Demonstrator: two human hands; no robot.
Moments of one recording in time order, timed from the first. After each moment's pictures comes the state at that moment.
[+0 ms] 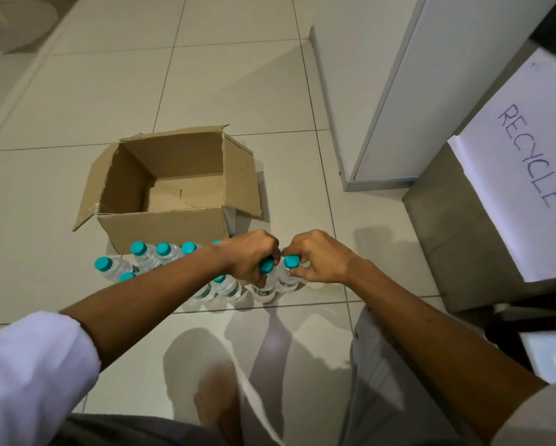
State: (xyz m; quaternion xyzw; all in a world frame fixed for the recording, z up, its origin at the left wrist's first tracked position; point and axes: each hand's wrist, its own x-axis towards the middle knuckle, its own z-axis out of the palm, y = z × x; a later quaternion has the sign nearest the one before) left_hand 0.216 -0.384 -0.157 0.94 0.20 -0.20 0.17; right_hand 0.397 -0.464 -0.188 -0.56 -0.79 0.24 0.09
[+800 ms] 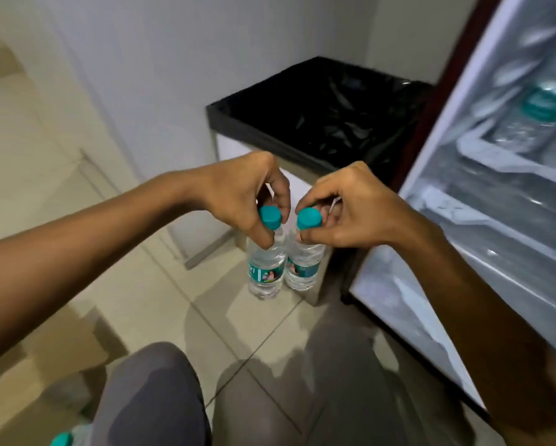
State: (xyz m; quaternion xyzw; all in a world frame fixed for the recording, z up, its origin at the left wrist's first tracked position) left_hand 0.505 -0.473 0.091 0.94 -0.16 -0.11 0.28; right_hand 0.579 -0.671 0.062 -0.81 -0.52 0.04 0.28
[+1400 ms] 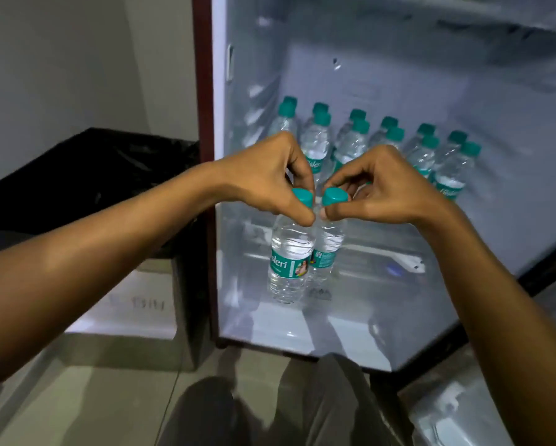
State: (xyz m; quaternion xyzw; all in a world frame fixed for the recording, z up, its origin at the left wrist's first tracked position) left_hand 0.595 -0.673 0.188 0.81 -0.43 -0.08 0.39; right_hand 0.548 -0.878 0.190 -0.94 -0.19 -0.10 0.28
